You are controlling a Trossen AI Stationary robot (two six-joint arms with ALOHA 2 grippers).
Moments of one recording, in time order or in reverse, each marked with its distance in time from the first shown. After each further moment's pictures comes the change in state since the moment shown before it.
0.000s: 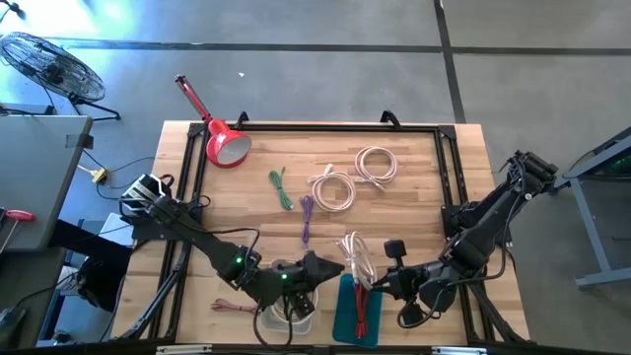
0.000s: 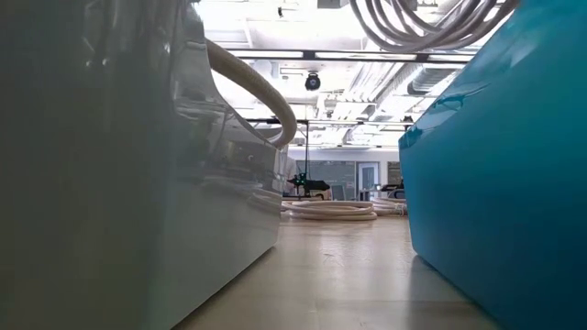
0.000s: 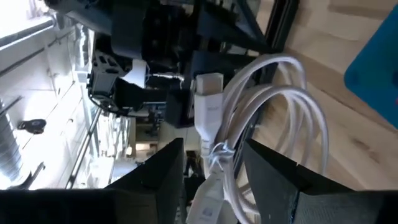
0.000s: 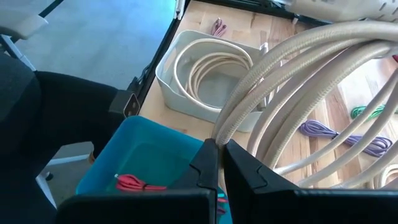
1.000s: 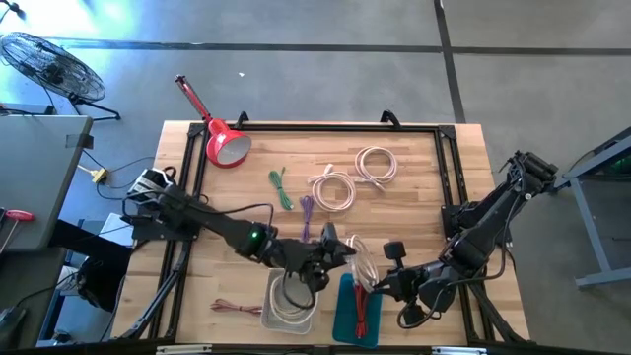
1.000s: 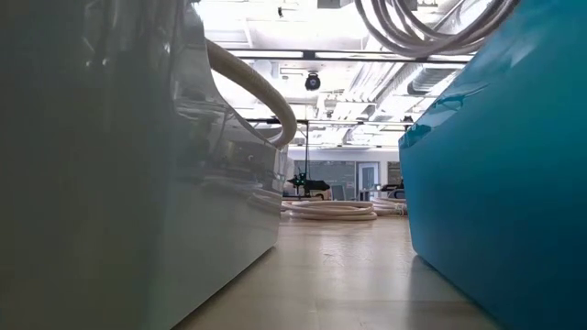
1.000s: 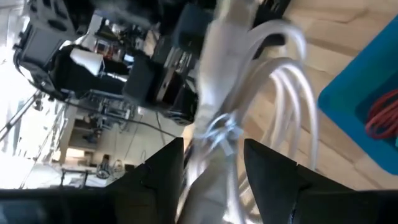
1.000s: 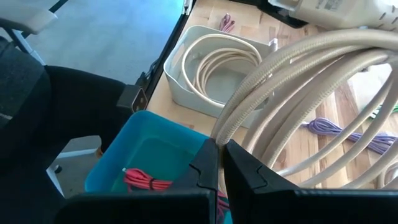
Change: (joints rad) left arm 0.169 0.001 0.000 -0.090 0.321 -0.286; right arm 0.000 0.001 0.000 -0.004 -0.036 -0.003
